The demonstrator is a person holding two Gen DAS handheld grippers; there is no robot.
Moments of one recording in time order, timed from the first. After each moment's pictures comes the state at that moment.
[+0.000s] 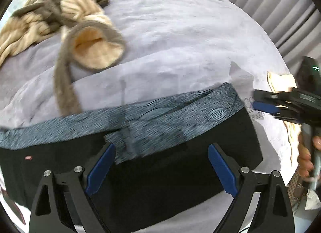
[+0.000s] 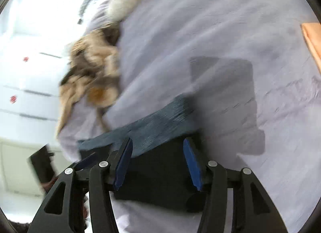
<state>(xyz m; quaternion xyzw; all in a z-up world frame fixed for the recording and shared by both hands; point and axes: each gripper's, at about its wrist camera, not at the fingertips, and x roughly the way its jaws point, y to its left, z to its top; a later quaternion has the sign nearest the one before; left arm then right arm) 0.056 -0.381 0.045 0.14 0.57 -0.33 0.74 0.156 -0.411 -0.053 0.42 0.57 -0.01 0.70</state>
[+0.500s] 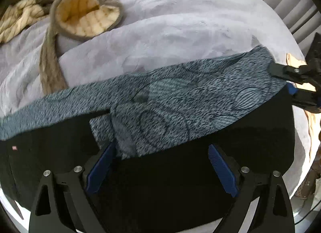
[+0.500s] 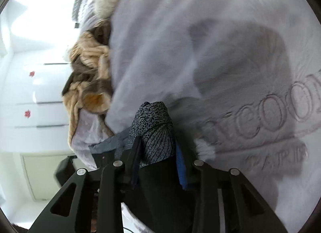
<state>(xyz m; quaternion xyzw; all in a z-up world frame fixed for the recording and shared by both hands) 0.052 -0.376 -0.011 0.18 0.60 -0.29 0.72 0.159 -0.397 -0.076 0.49 0.56 0.05 0.67</state>
